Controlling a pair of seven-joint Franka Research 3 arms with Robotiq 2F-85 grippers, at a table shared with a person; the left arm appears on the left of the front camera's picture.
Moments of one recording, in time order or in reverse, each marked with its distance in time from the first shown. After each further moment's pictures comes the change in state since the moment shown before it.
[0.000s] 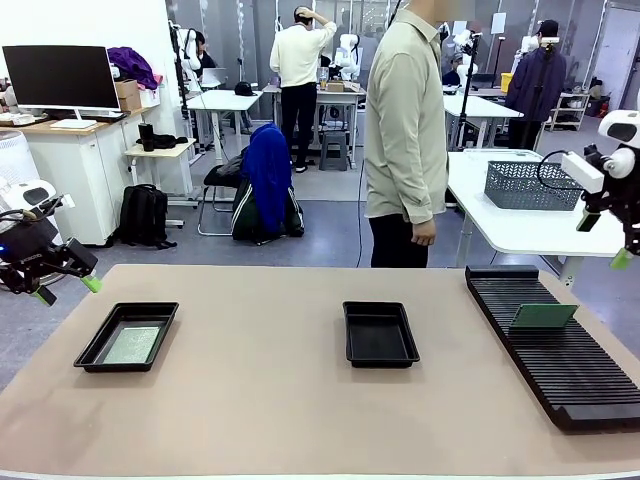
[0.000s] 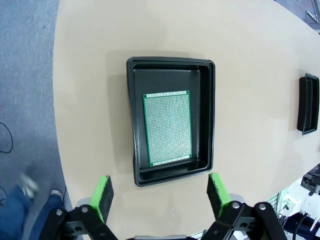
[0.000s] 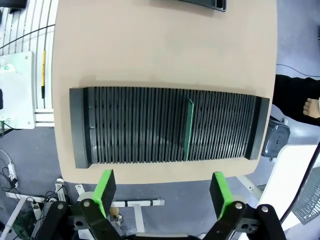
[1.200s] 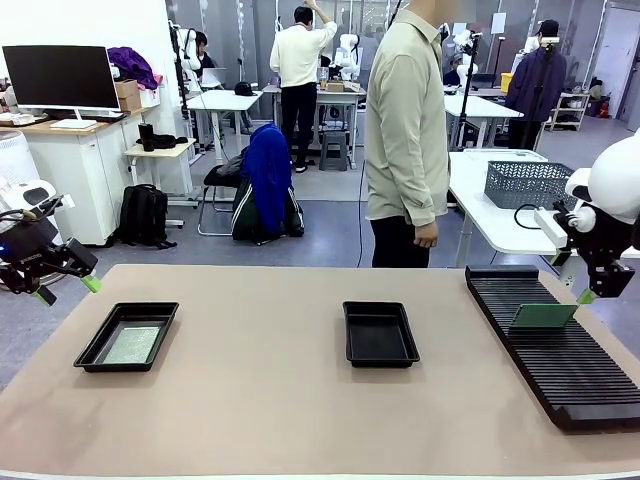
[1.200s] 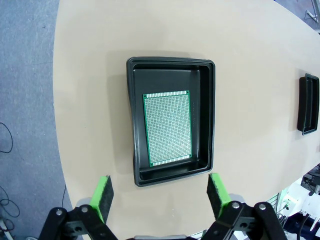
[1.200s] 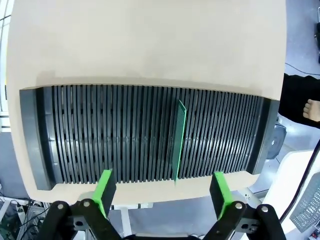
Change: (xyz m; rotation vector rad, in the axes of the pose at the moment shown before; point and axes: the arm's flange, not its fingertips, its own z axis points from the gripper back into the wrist) left arm 0.000 0.000 0.000 0.000 0.000 0.000; right arm -0.014 -0.014 -0.103 -0.052 0.022 0.023
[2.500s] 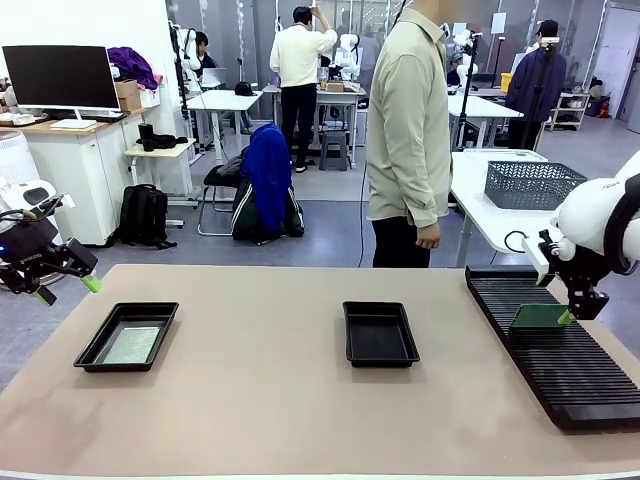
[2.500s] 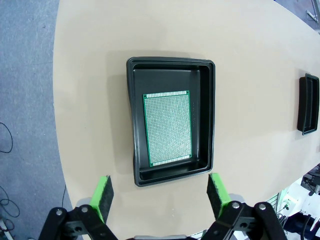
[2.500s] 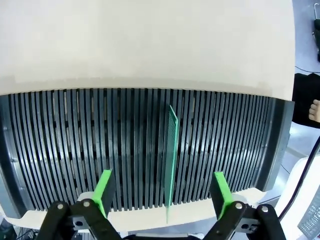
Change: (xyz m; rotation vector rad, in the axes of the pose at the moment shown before) left arm 0.000 0.000 0.000 0.000 0.000 0.000; right arm -0.017 -0.012 -0.076 -0.016 -0.033 -0.027
